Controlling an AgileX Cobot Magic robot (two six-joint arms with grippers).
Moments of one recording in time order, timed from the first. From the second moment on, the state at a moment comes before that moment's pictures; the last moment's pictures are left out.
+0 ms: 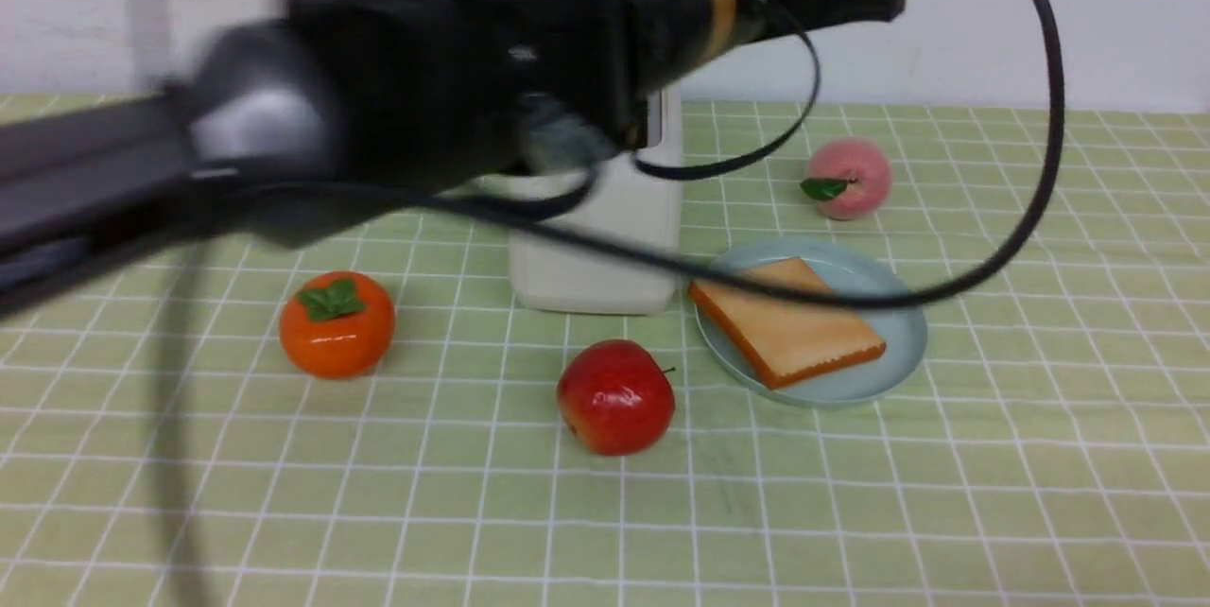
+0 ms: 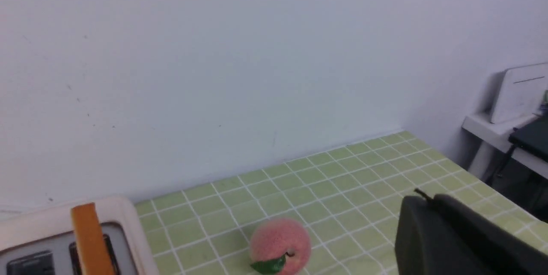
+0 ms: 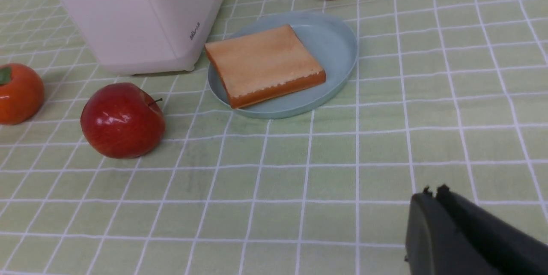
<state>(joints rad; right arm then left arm) 0.09 0.30 -0.35 0.25 0.52 0.02 -0.77 1.67 -1.50 1.35 0.10 -1.50</state>
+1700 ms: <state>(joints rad) 0.45 2.04 -1.67 0.90 0.07 -0.70 -0.81 0.23 -0.29 1.38 0.25 -1.60</state>
